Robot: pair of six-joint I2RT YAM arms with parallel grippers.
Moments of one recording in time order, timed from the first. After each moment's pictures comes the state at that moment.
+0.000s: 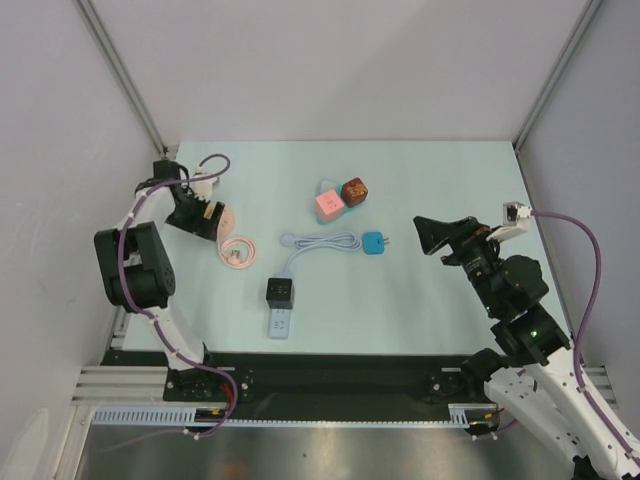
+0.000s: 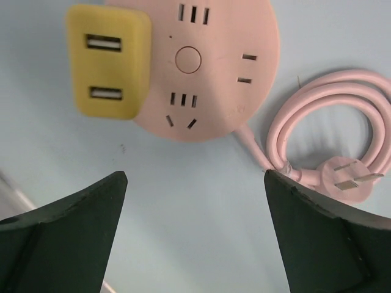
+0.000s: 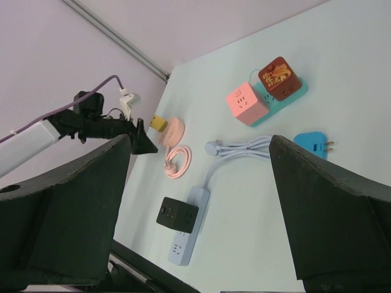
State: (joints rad) left arm 0.20 1.89 1.38 -0.71 0.23 0.58; right arm 0.53 0.52 0.70 -0.11 0.19 0.71
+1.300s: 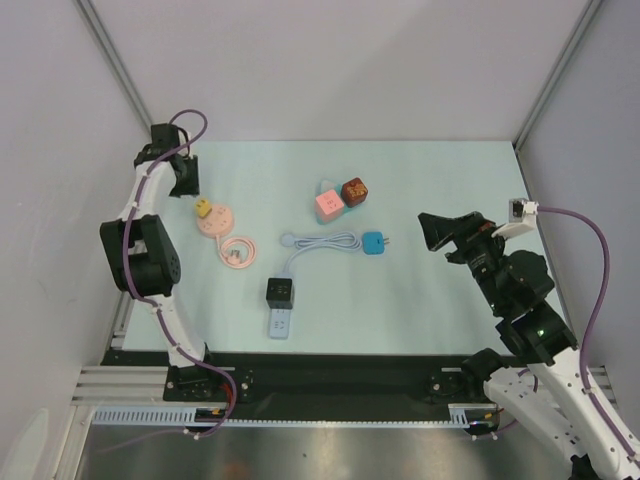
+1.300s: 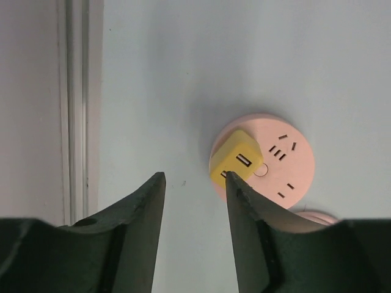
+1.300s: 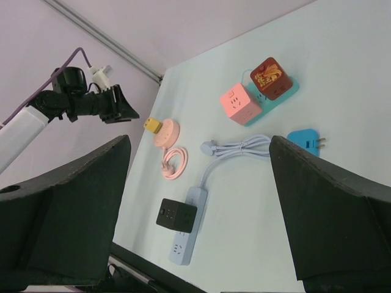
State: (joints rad) left arm 0.15 1.97 1.72 -0.71 -0.09 0.10; right arm 0.50 0.53 0.77 -0.20 0.20 0.72
